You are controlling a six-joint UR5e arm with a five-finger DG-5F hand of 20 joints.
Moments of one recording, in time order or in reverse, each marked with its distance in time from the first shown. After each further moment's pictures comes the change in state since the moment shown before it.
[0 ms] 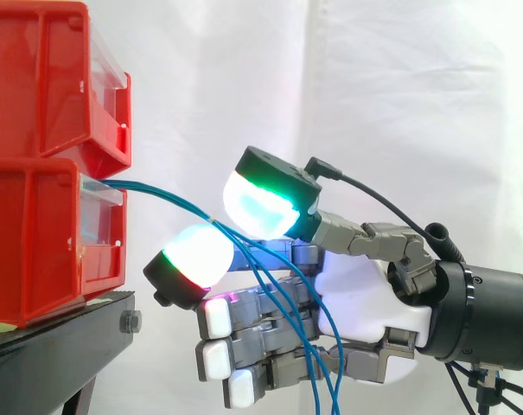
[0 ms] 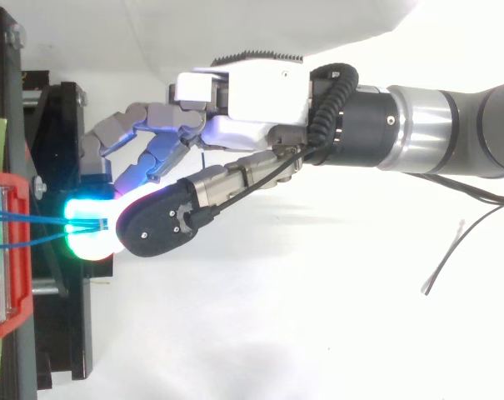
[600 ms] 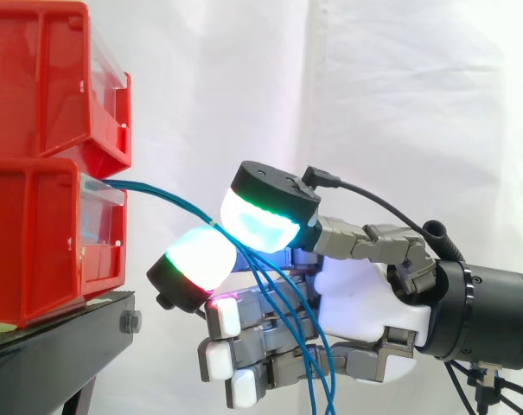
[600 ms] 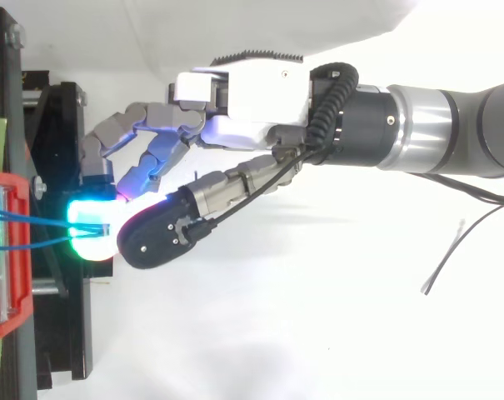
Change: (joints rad) arm 0.000 0.000 0.002 0.000 0.000 -0.012
